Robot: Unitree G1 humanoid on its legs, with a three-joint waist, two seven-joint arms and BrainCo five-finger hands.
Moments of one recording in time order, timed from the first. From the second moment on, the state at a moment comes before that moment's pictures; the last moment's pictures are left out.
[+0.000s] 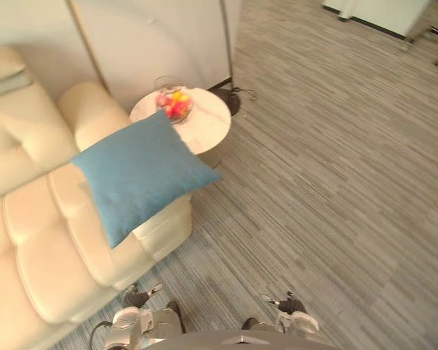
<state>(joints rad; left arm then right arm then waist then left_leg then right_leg) 0.07 0.05 0.12 0.91 -0.08 0.02 0.16 0.05 0.02 -0.28 0.89 0.04 0.02 -0.12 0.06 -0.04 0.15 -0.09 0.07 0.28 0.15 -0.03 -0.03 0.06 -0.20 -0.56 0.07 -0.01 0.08</state>
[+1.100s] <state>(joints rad) 0.05 0.00 0.20 0.91 -0.10 0.02 0.17 0.10 -0.02 -0.13 0.79 -0.01 0.00 -0.11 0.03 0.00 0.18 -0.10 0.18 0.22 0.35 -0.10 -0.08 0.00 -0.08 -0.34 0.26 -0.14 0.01</state>
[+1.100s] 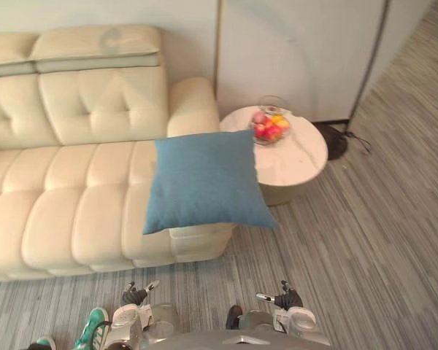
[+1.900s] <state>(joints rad) 0.08 0.04 0.21 0.65 -0.18 0.03 0.22 0.10 -0.01 -0.23 0.28 0.00 0.05 -0.17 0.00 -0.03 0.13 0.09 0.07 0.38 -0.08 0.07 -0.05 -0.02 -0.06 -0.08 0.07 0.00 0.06</state>
